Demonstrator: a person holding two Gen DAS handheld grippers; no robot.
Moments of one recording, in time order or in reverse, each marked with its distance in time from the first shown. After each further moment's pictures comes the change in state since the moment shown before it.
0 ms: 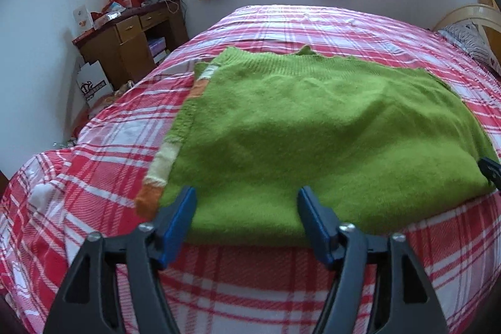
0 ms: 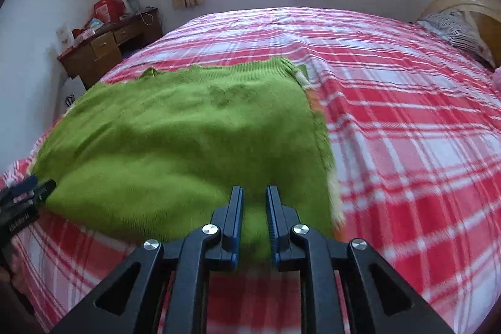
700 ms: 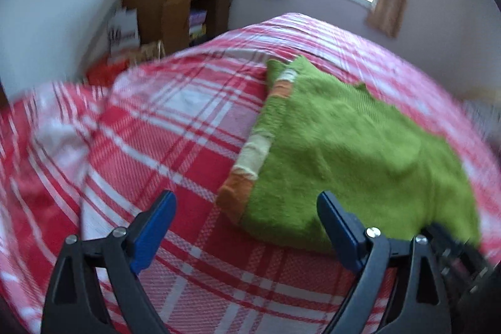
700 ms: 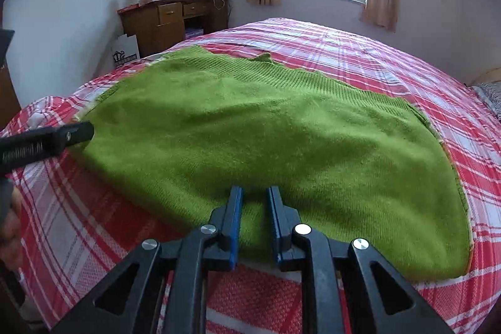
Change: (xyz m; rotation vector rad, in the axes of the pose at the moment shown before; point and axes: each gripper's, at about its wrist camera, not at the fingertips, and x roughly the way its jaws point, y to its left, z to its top) left arm 0.006 0.082 -0.015 -0.395 0.024 -0.070; right arm 0.011 0.133 -0.012 -0.289 -0.036 0.142
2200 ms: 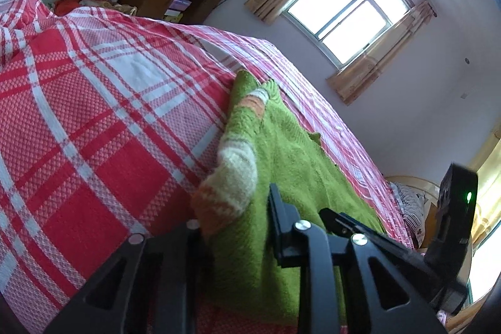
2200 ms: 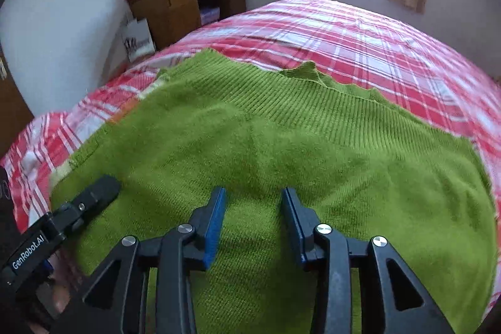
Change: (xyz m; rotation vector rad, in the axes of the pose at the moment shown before) left arm 0.038 0.015 -0.003 -0.315 -0.086 -0.399; right arm 0.083 0.027 0.097 -0.020 0.151 0.096
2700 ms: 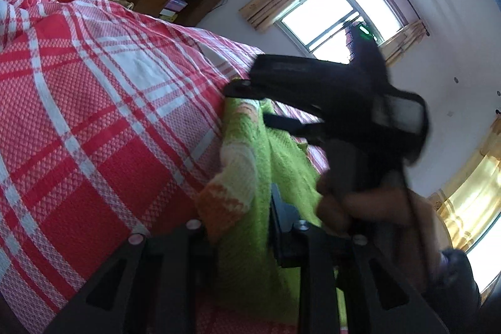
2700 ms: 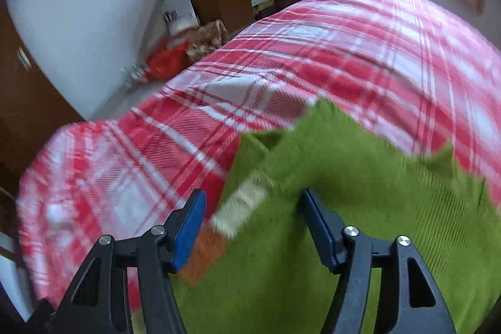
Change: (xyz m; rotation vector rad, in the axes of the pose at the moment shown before) left arm -0.005 0.012 0.000 -0.063 -0.025 -0.093; right arm 0.085 0.089 0.115 -0.119 0.125 0.179
